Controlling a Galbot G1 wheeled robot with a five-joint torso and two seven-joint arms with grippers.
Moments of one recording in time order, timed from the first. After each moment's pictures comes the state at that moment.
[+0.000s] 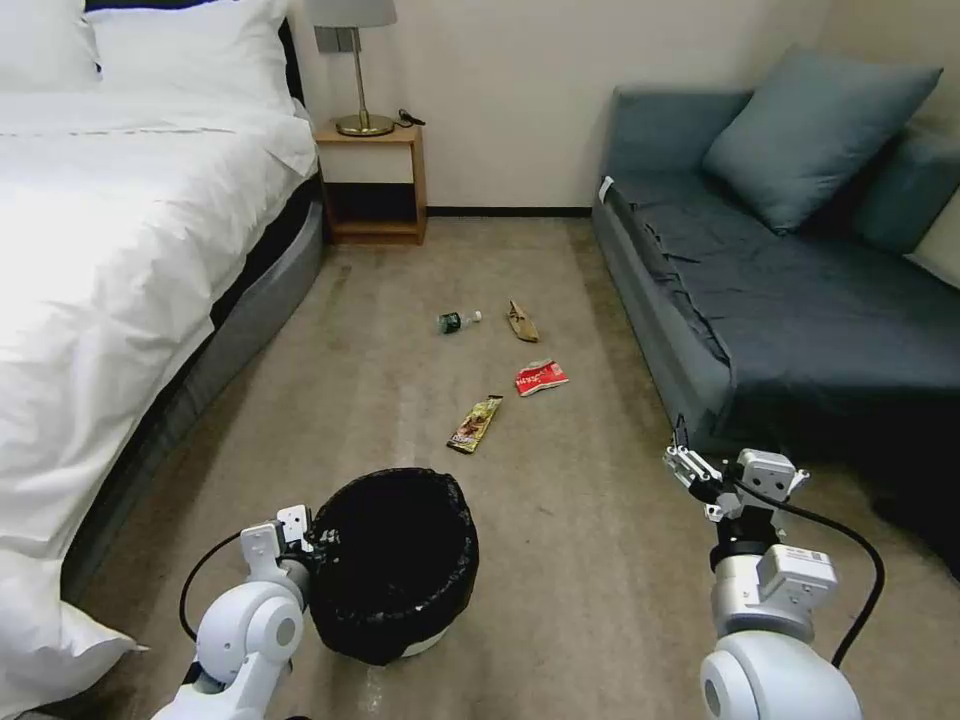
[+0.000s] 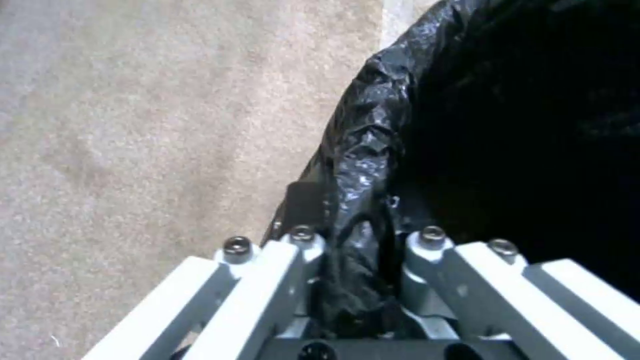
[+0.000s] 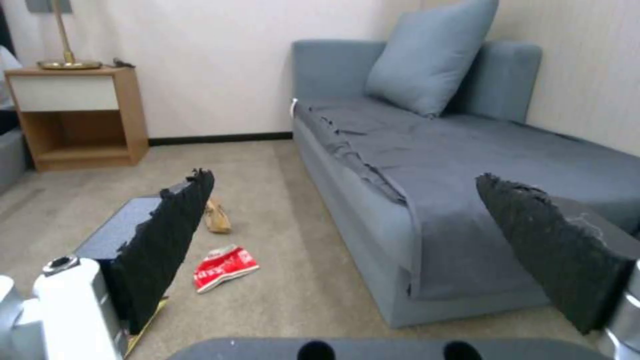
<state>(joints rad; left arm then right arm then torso) 1.39 -1.27 -0.49 -1.96 -0.69 0.73 -0.44 -1.59 1.57 0.53 2.35 -0.03 -0.23 0.24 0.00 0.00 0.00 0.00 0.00</state>
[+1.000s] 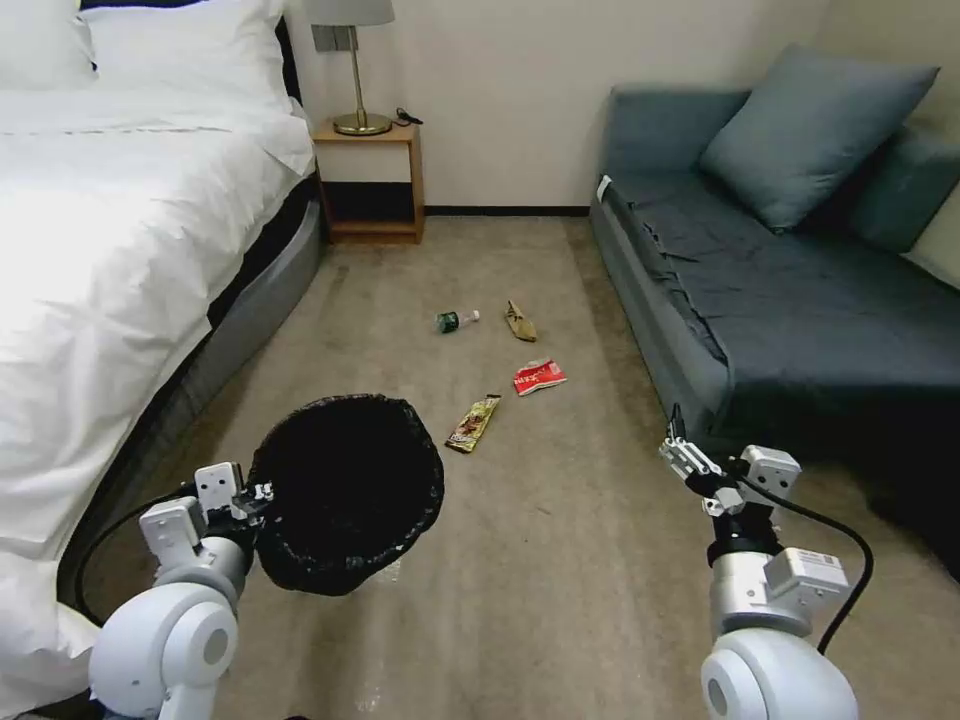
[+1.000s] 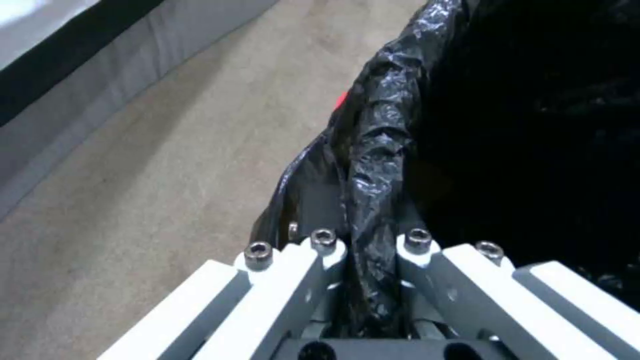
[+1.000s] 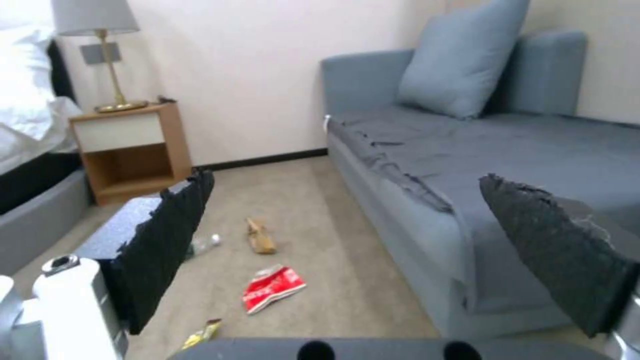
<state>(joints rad) 1.46 -1.37 -0.72 -2.28 -0.53 0.74 -0.35 -1.58 1.51 0.51 2.32 0.12 -0.14 0.23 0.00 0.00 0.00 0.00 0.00</state>
